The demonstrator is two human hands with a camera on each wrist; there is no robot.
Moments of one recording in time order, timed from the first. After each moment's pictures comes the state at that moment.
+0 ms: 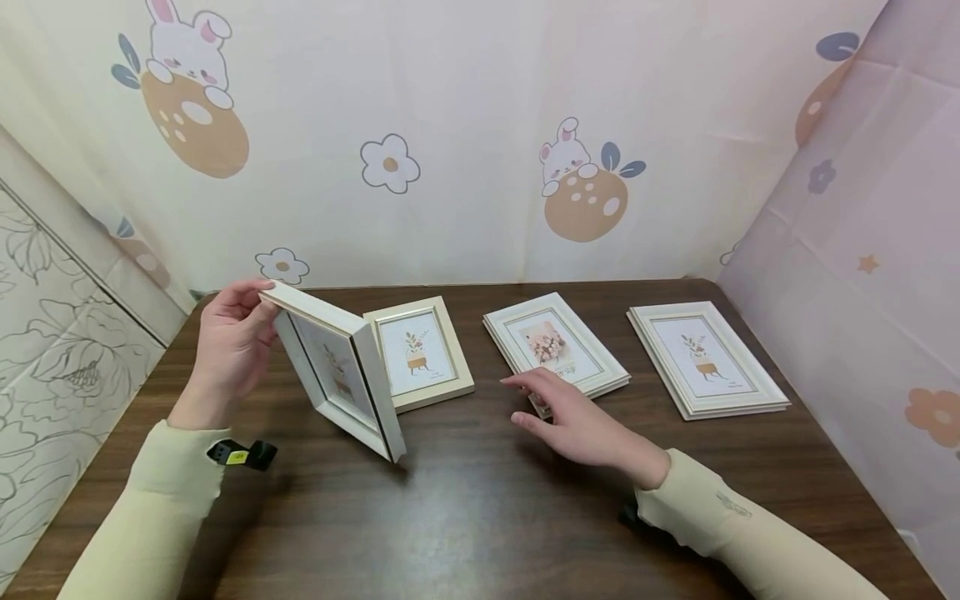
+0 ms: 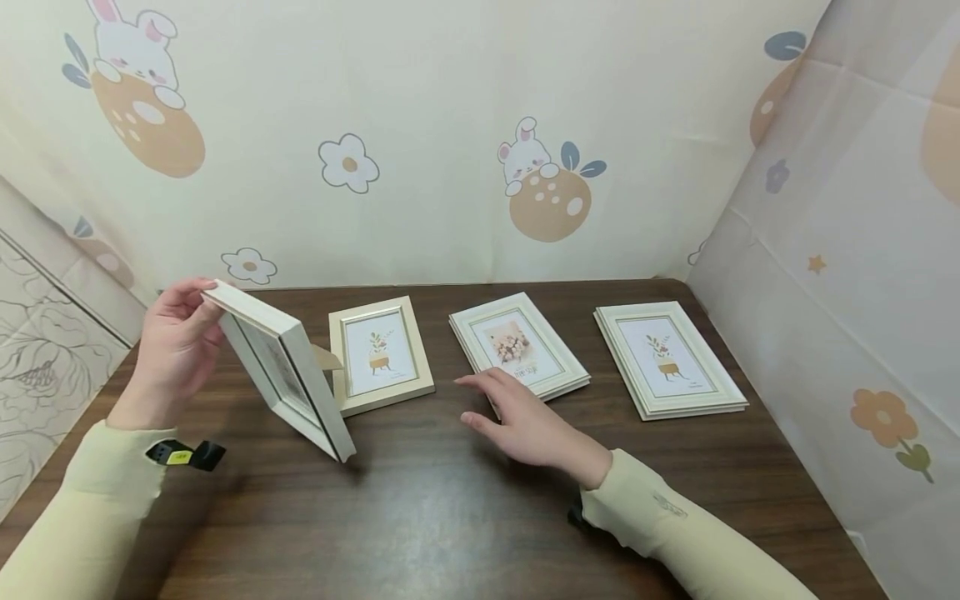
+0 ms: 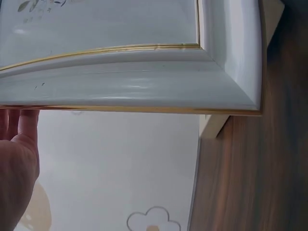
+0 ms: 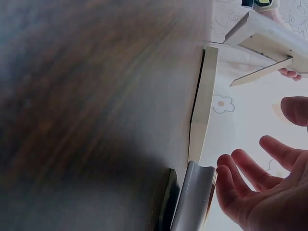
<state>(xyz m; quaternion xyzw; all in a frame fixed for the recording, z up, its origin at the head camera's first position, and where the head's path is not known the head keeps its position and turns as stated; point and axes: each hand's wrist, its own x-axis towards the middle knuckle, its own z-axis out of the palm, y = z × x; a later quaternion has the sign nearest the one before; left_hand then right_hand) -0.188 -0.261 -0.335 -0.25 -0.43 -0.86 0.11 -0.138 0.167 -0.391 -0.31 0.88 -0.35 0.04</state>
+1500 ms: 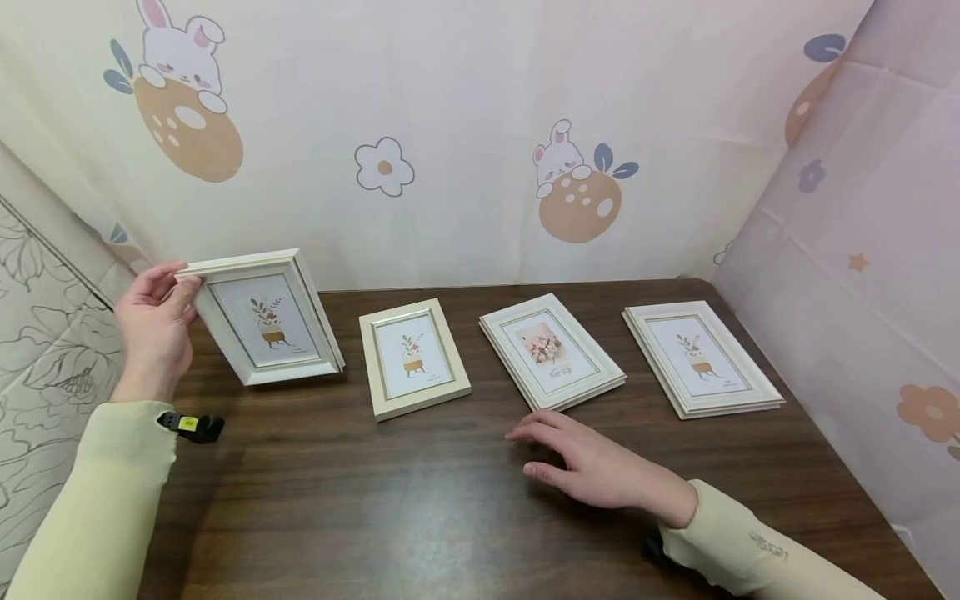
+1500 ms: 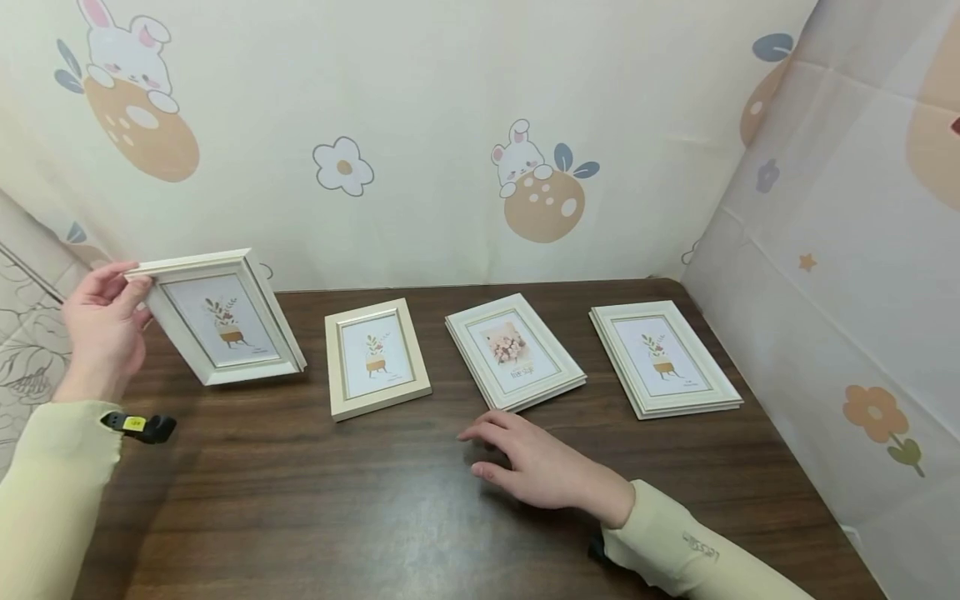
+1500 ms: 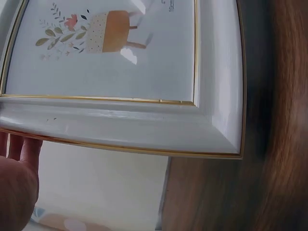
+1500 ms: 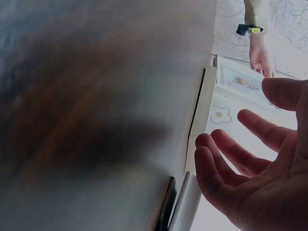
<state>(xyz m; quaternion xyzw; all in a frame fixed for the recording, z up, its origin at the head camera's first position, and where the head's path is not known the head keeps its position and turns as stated) -0.225 -0.352 -0.337 0.01 -0.49 -0.83 0.27 -0.100 0.183 -0.391 -0.35 0.89 -0.28 0.09</state>
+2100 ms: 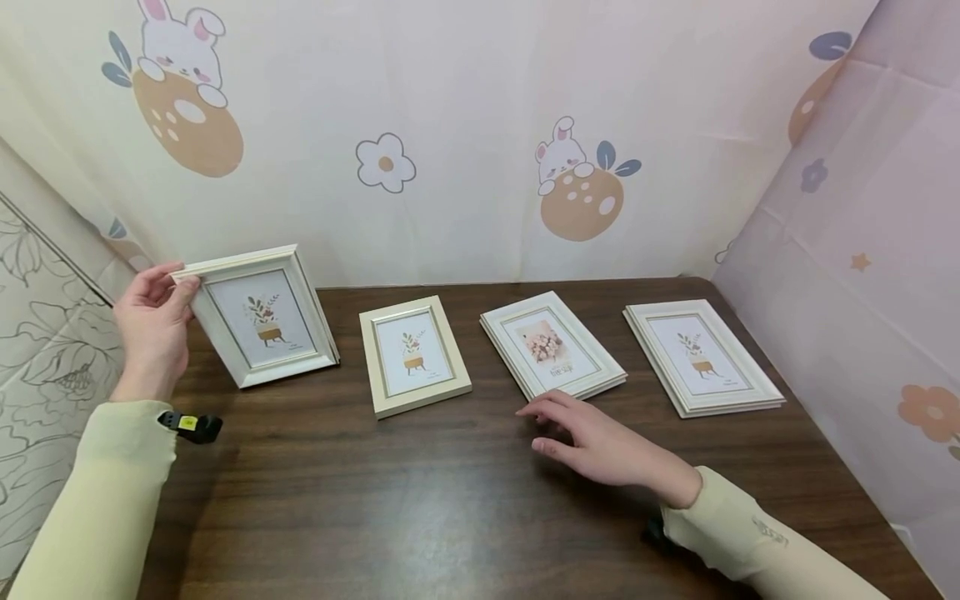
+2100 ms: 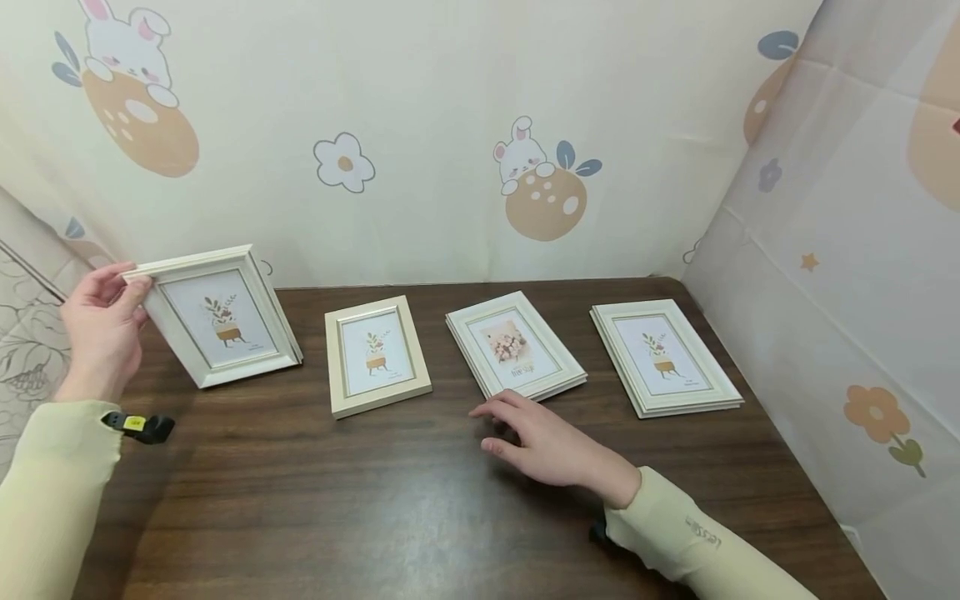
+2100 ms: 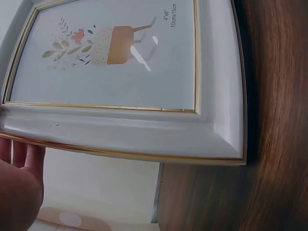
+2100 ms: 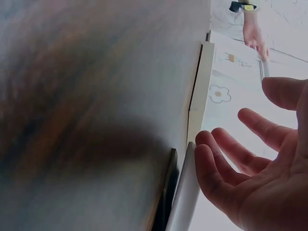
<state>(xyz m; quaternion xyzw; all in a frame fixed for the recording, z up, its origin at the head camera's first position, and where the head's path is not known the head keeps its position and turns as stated) -0.225 -0.359 -0.346 0.05 -0.54 -0.79 0.28 -0.118 0.193 -0.391 -0.33 0.89 -0.29 0.08</state>
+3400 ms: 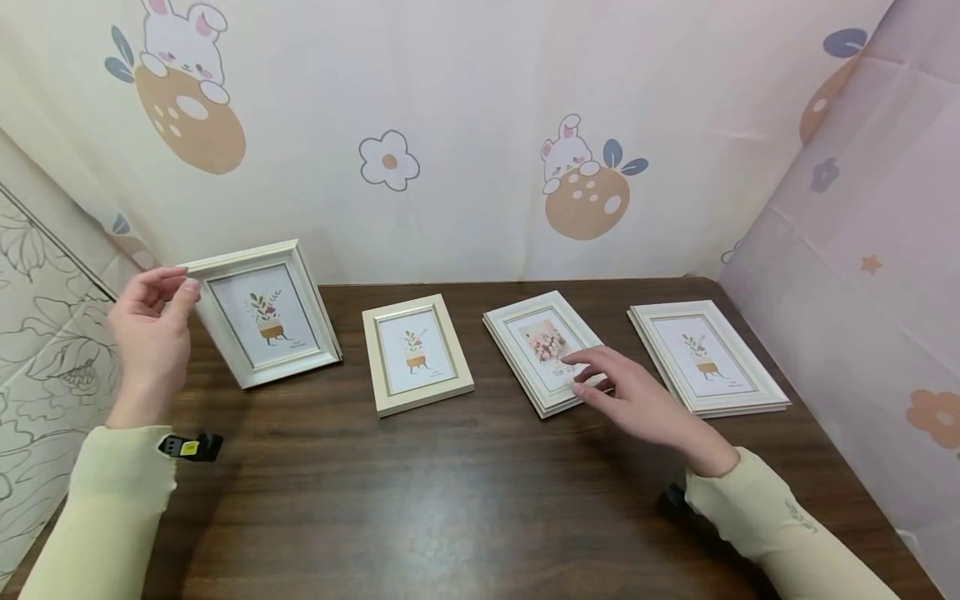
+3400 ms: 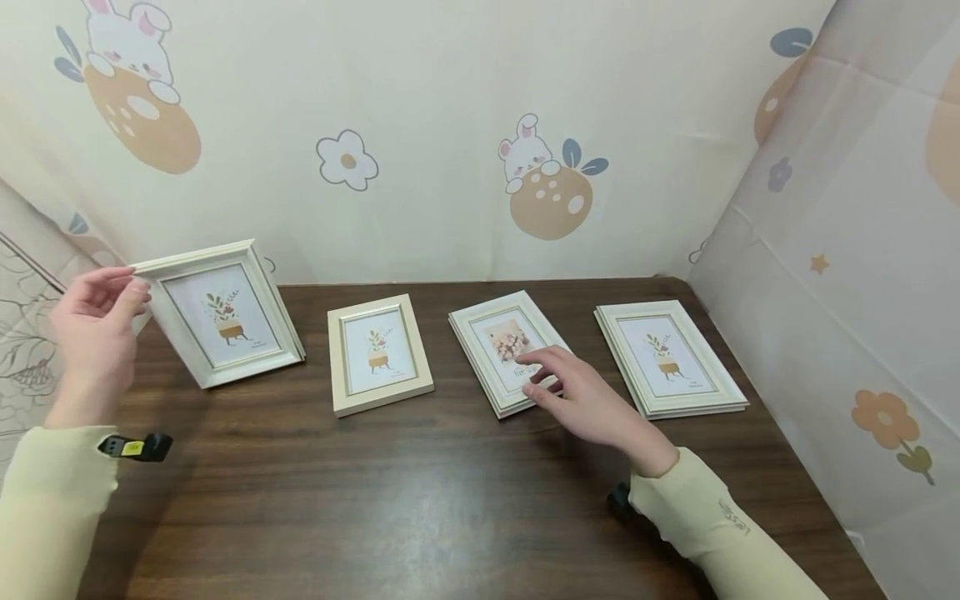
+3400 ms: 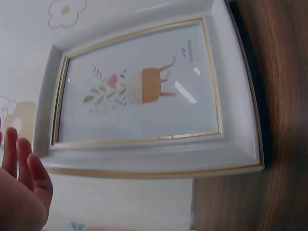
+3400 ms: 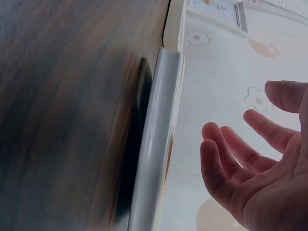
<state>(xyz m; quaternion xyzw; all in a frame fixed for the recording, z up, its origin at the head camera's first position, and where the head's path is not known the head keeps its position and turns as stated) -0.194 -0.331 -0.331 0.01 -0.64 -0.69 0.34 -0.151 0.233 -0.369 -0.26 0.90 -0.34 0.01</state>
